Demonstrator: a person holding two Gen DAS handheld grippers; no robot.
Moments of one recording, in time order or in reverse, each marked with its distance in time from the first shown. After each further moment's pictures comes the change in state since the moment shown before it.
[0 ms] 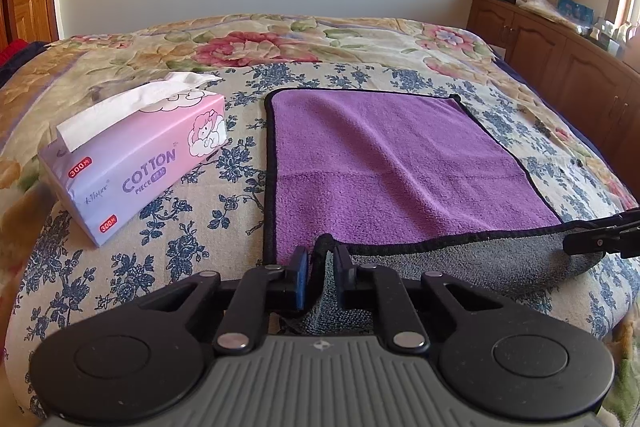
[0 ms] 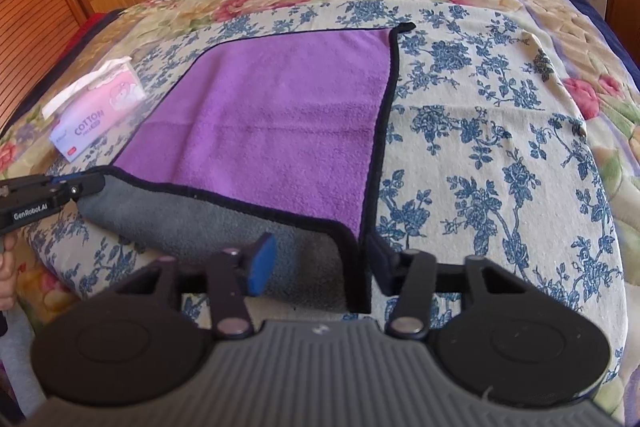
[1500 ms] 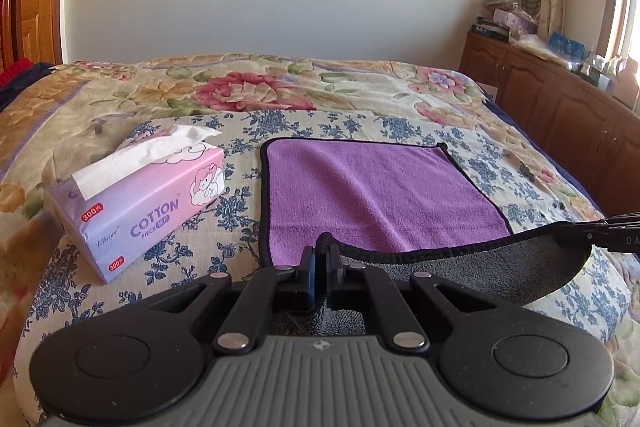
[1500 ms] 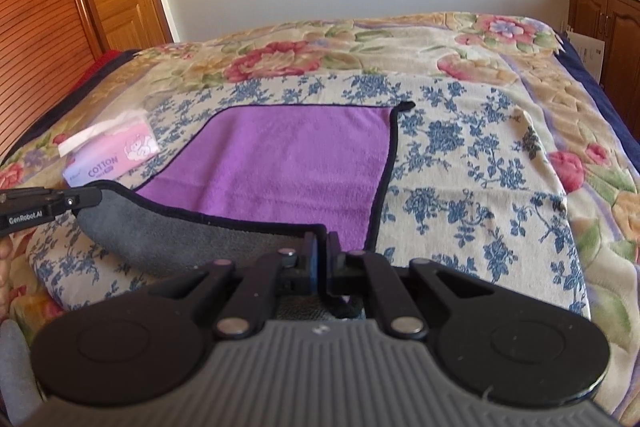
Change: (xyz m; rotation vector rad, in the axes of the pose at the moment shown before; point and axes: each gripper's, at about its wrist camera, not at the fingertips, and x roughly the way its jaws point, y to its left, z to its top) left arm -0.027 -0.002 0.017 -0.033 -0.119 -0.027; right arm -0.028 0.004 0.016 -0.065 -0.197 -0.004
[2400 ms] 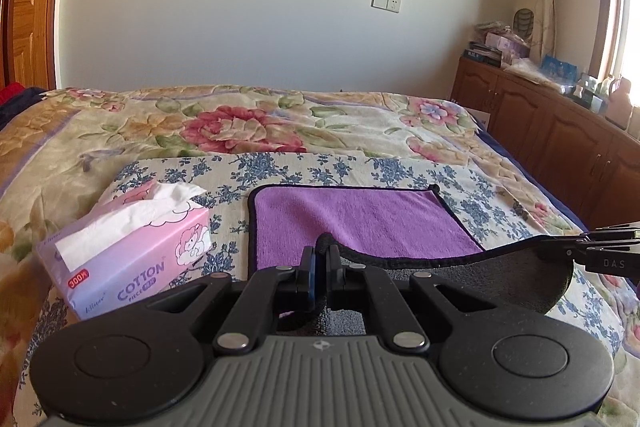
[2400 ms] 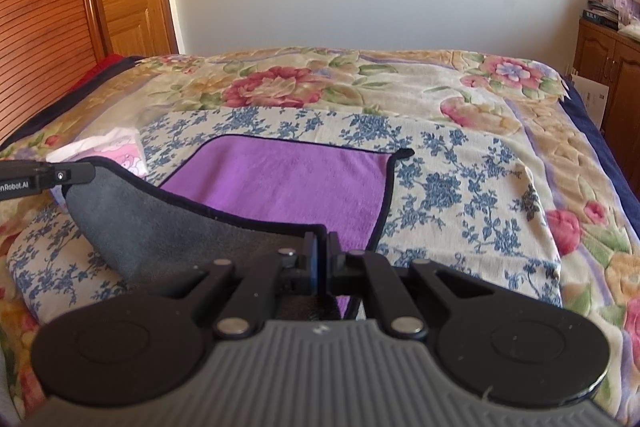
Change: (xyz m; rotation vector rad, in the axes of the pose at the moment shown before) left arm 0.010 -0.005 0.034 0.003 -0.074 -0.022; right arm 0.014 -0.002 0.024 -0.092 -0.072 -0.021
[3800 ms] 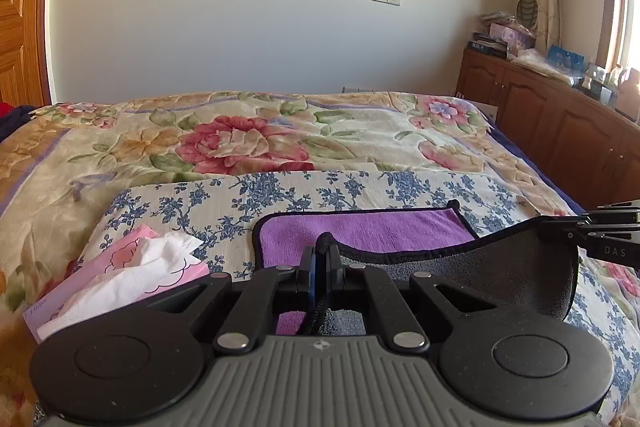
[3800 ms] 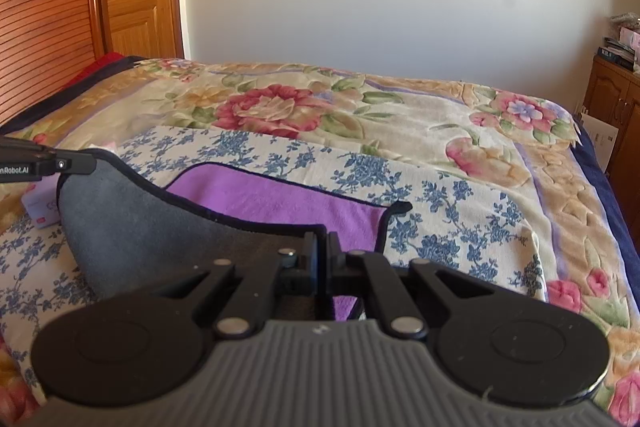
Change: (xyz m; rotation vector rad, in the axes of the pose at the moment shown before) left arm 0.041 0.005 0.038 0.041 0.020 0.015; right arm 0.034 -0.011 0.039 -0.094 -0.038 -0.005
